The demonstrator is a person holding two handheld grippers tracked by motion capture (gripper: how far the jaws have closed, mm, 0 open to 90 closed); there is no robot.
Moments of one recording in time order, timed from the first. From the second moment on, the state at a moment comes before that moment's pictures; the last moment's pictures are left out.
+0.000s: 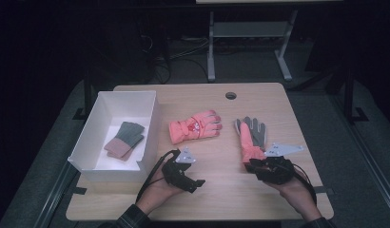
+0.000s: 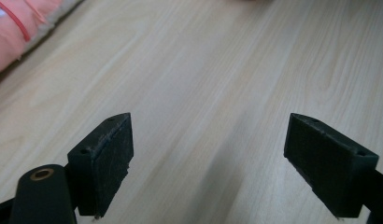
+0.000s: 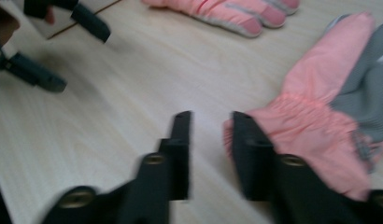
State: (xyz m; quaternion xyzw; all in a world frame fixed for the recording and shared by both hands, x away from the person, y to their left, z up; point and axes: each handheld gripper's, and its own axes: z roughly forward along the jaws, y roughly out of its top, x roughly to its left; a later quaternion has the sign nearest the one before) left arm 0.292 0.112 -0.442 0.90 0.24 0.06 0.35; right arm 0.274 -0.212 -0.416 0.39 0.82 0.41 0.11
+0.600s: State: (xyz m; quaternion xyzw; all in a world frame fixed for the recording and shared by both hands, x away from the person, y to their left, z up) left arm 0.297 0.116 -0.449 0.90 0.25 0.06 0.36; right arm 0.361 -0.243 -0.417 0.44 0.80 0.38 0.17
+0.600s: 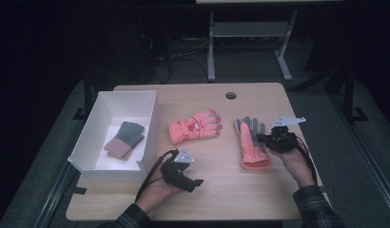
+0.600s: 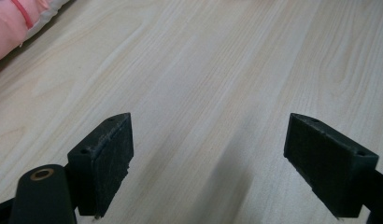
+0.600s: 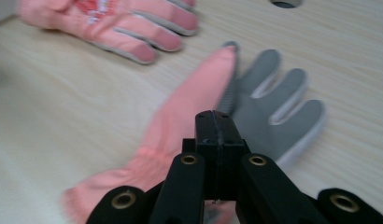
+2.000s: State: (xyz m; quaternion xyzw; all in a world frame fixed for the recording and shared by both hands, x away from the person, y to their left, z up) left arm 0.299 0.115 -0.452 0.90 0.25 0.05 0.35; right arm 0.340 -0.216 -0.429 0.38 0.84 0.37 0.12
